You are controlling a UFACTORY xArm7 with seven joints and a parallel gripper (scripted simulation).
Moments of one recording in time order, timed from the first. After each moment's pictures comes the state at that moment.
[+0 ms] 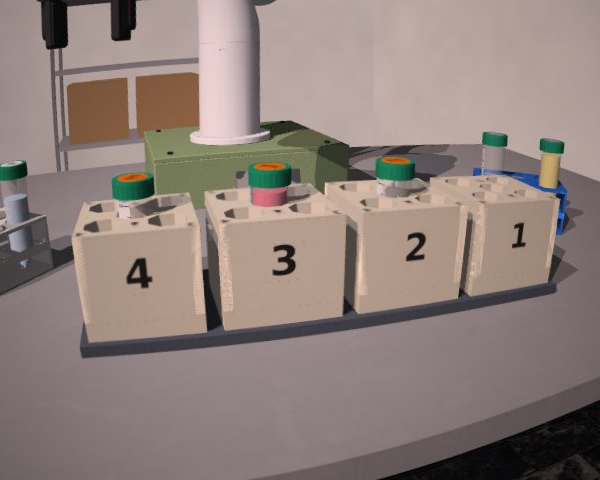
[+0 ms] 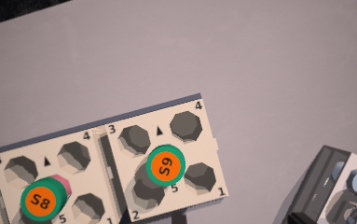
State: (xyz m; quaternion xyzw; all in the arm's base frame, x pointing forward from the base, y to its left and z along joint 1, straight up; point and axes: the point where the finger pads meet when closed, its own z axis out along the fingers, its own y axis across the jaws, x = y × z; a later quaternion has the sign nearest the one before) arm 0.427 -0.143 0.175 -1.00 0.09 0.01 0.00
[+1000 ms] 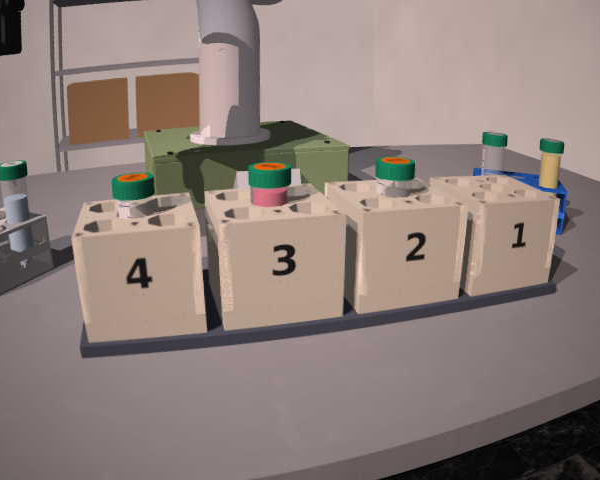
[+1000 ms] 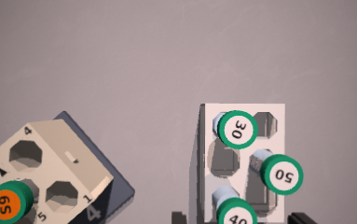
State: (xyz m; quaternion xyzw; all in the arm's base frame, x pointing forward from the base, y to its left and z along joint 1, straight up) arm 0.359 -0.256 0.176 -0.95 0.31 0.00 0.00
